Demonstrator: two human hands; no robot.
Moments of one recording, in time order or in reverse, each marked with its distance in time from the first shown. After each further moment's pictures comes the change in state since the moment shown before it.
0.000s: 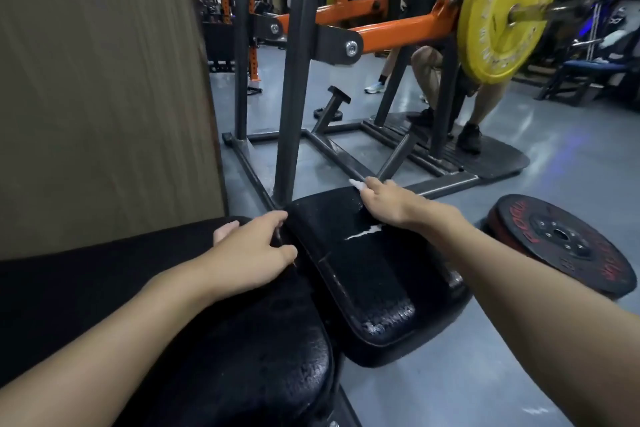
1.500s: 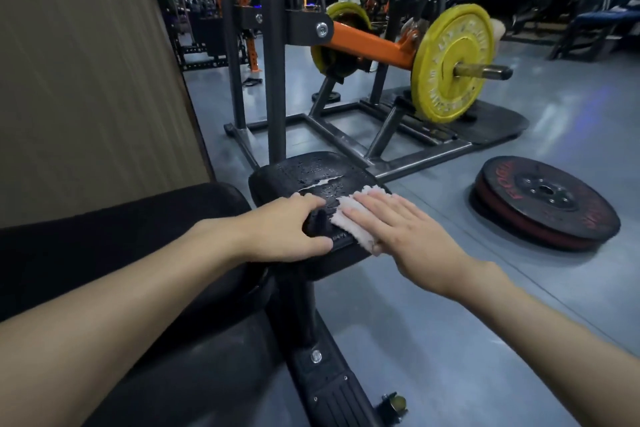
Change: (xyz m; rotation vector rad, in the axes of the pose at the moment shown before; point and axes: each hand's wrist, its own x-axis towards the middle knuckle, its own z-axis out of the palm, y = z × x) left_hand -0.046 0.093 0.044 0.268 -0.213 0.199; right_hand -0.141 0.132 0.040 -0.393 0.337 -0.708
